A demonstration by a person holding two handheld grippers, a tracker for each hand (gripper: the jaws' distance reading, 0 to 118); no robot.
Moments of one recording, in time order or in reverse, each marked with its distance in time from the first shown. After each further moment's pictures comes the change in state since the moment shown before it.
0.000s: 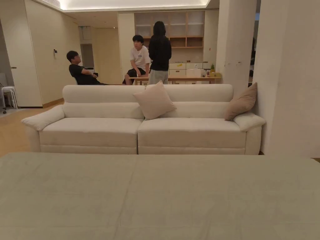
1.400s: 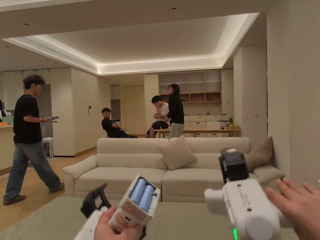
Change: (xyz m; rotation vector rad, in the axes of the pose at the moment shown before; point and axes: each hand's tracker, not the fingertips) left arm -0.053 0.034 0.342 0.243 -1.375 2.339; right arm -0.095 0.090 0.396 0.942 -0.974 1.716
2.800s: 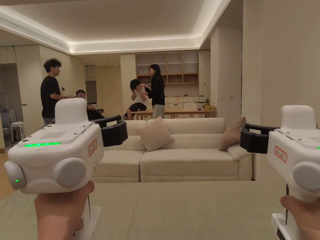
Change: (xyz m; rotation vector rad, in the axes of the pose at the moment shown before) left arm 0.057 -0.195 0.017 0.026 -0.047 -2.656; right arm 0.056 -0.169 0.026 -0.233 0.027 -1.926
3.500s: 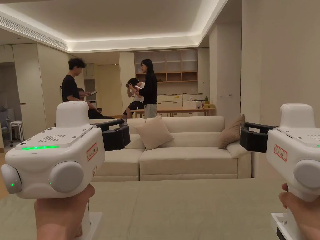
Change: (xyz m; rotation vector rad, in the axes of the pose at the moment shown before) left arm 0.004 -0.004 0.005 -0.039 -0.046 0.000; right arm -0.001 -0.002 0.000 -0.018 0.019 -0.008
